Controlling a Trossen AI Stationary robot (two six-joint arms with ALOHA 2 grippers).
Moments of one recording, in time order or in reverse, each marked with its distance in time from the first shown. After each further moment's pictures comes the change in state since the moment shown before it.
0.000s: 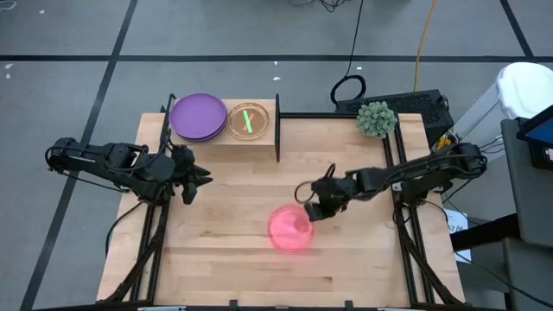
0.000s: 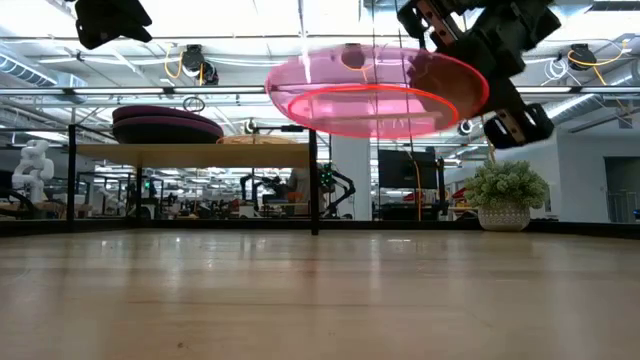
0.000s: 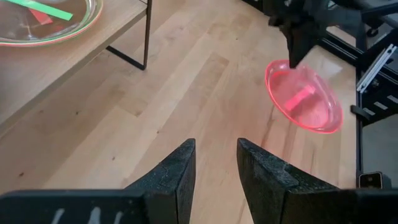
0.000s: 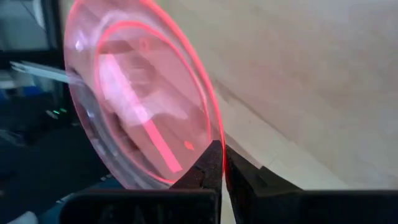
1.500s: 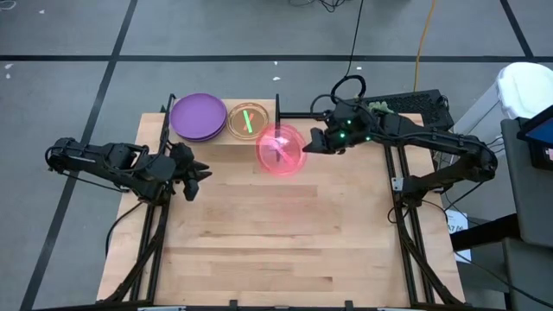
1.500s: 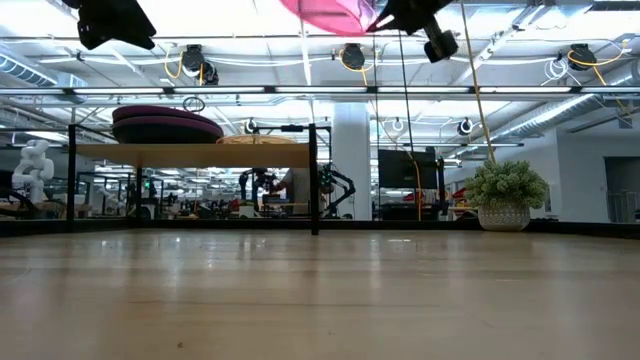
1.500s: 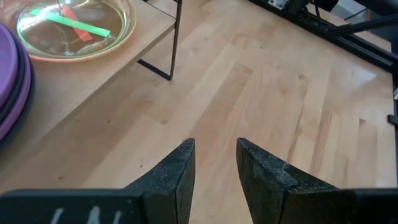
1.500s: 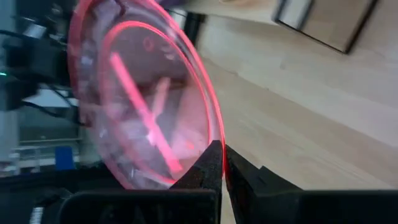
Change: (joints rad) left arm 0.001 0.000 0.000 -0.026 -0.105 0.019; right arm -0.408 -0.127 0.455 -0.312 0.036 -0.212
